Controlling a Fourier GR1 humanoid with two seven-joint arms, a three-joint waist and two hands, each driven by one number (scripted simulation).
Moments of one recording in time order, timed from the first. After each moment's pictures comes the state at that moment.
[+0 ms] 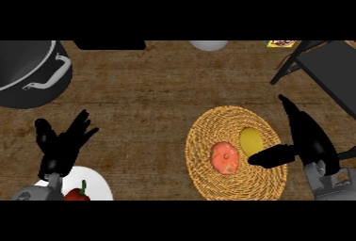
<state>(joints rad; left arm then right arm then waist) -0.06 0.33 -0.11 -1.36 0.31 0.15 0.24 -0.29 -0.58 0.45 -1.81 0.30 -0.14 1.14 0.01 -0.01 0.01</state>
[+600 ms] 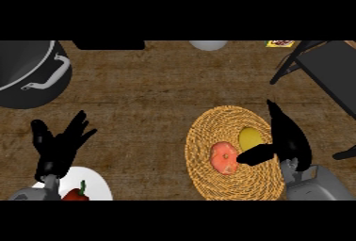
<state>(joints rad) -0.04 0.33 -0.09 -1.38 0.30 0.12 0.25 -0.28 -0.43 0.46 -1.68 0.47 -0.12 1.12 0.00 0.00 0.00</state>
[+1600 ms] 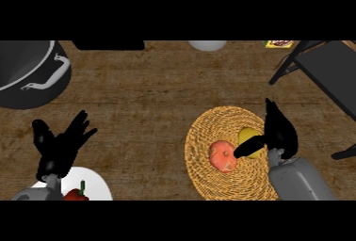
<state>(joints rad) -0.04 0.27 -0.03 -1.38 0.24 0.08 0.27 -0.28 -0.24 0.31 -1.44 0.68 -0.12 0.98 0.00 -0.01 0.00</state>
